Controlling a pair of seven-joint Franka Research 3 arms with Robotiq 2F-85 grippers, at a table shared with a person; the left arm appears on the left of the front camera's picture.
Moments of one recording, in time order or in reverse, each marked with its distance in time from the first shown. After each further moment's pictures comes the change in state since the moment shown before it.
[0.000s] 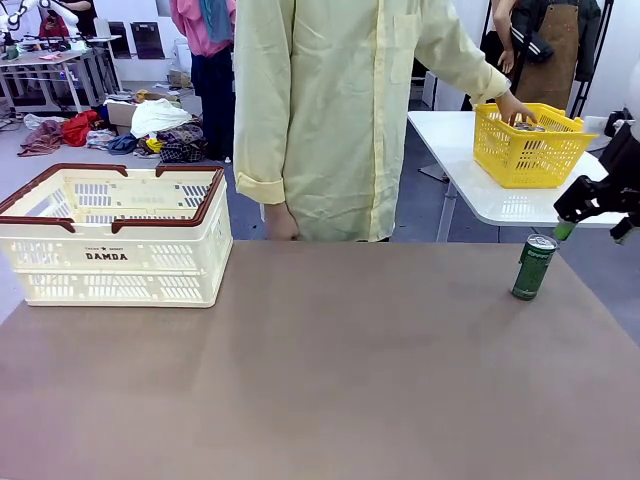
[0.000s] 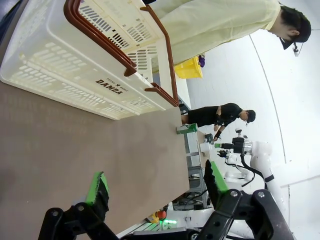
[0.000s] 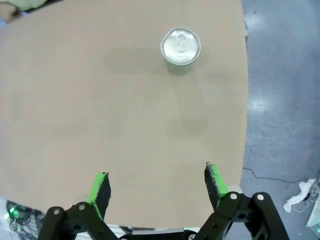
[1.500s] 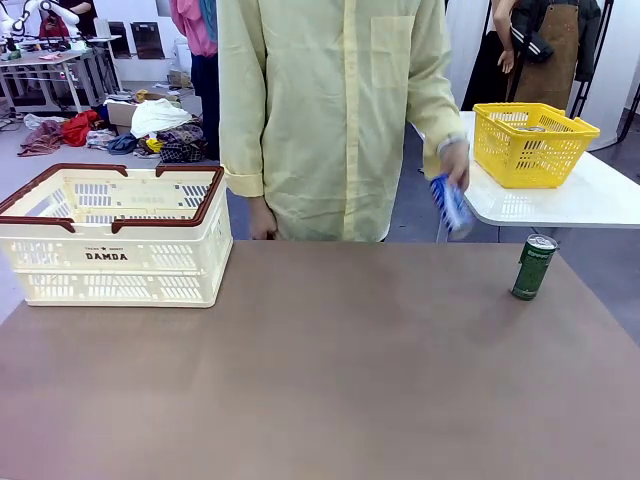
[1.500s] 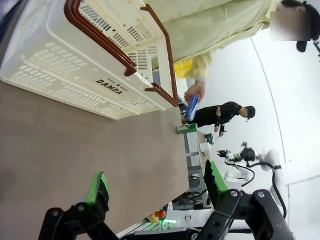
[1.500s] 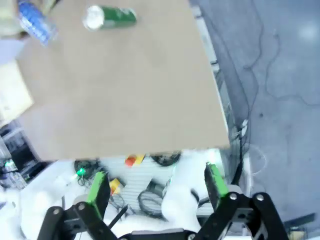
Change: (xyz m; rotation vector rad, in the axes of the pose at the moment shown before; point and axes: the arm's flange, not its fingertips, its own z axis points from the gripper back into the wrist) left arm 0.000 0.000 0.000 0.001 0.002 0.002; right arm -0.062 -0.234 0.122 0.346 0.245 -0.417
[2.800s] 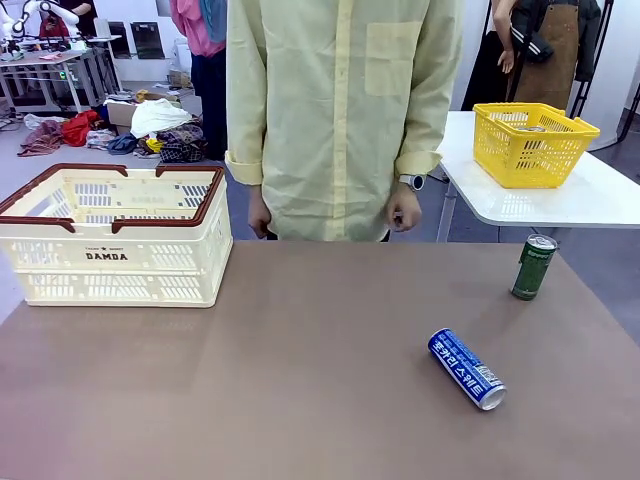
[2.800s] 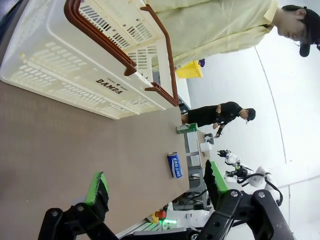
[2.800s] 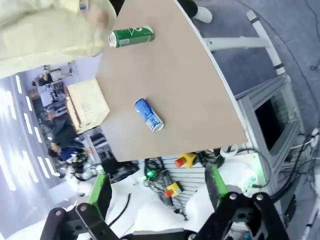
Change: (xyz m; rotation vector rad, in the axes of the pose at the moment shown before) left arm 0.000 0.000 0.000 0.000 0.000 -0.001; right arm -0.033 -0.179 0.002 0.467 -0.105 -0.130
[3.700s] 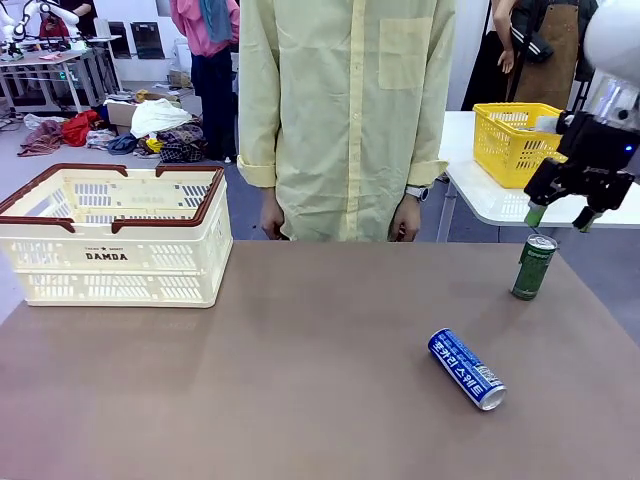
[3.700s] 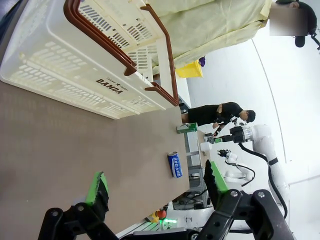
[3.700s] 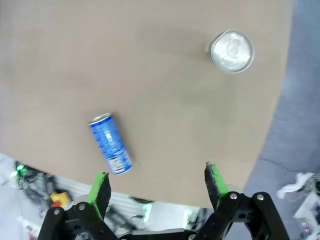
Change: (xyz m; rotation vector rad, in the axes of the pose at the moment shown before) left arm 0.000 0.000 -0.001 0.001 0.002 0.000; right arm 0.012 0.286 -0.377 -0.775 0.238 0.640
